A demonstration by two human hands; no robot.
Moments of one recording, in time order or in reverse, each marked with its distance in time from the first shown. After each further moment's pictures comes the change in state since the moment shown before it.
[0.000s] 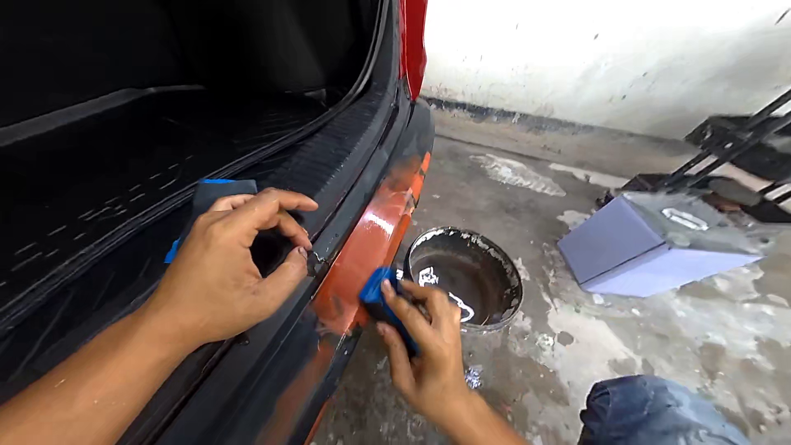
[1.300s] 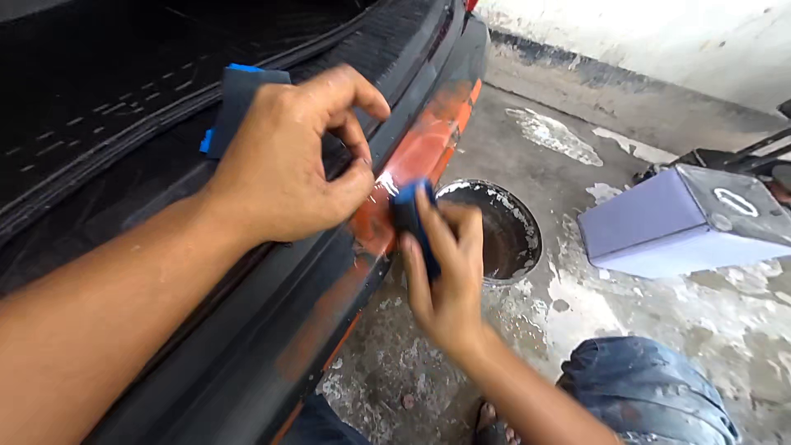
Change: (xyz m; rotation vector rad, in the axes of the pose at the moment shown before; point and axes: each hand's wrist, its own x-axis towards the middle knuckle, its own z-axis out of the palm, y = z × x) left_hand 0.004 0.015 0.004 -0.147 -0.033 0.057; right_hand 0.012 -0.027 -0.004 0.042 -0.067 -0.018
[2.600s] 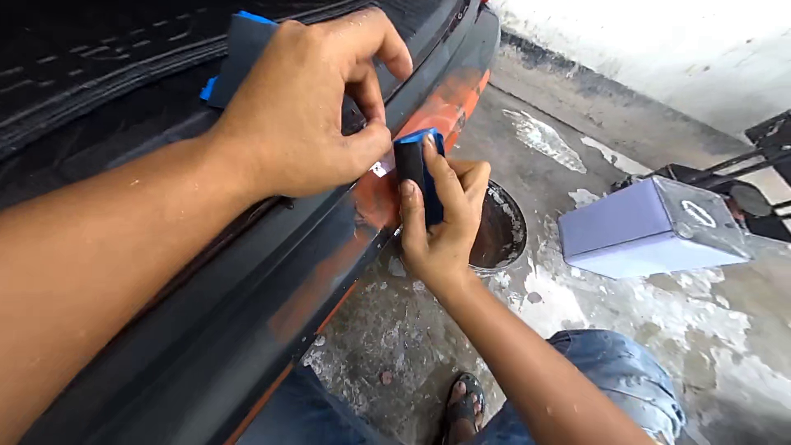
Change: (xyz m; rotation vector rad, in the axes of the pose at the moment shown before) left_hand 0.005 -0.002 0.000 0.044 -0.008 -0.003; right_hand 0.031 0.012 0.016 0.068 0.120 -0.088
